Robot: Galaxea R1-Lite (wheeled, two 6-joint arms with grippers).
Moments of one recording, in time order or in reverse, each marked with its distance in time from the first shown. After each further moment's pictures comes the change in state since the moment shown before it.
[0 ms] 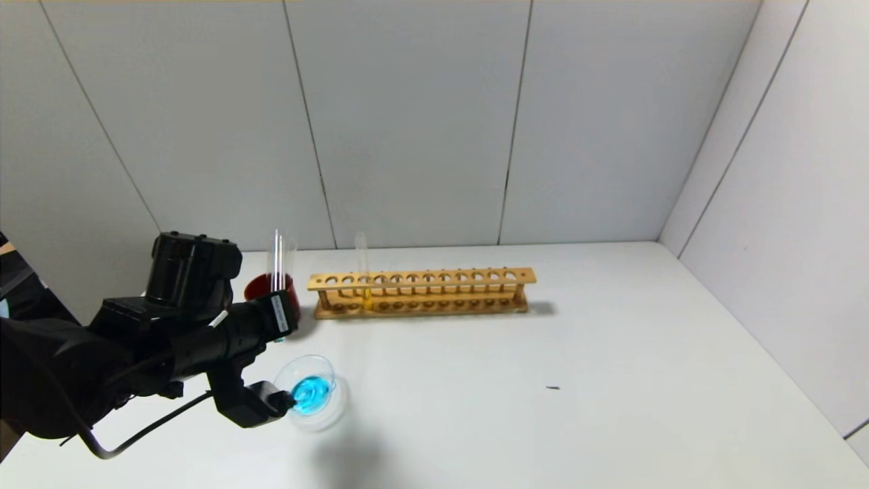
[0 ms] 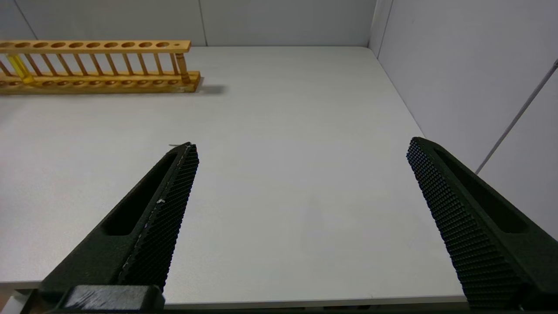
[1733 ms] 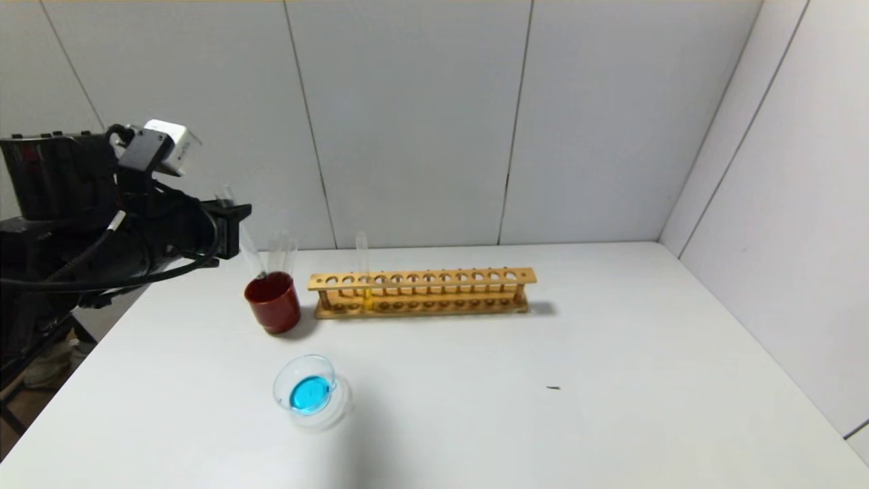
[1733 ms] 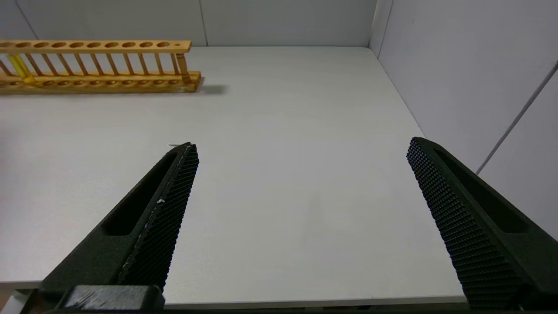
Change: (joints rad) left arm 0.215 -0.095 -0.172 -0.154 -0.212 -2.411; right arm 0.000 0.000 0.000 0.000 0.000 0.000
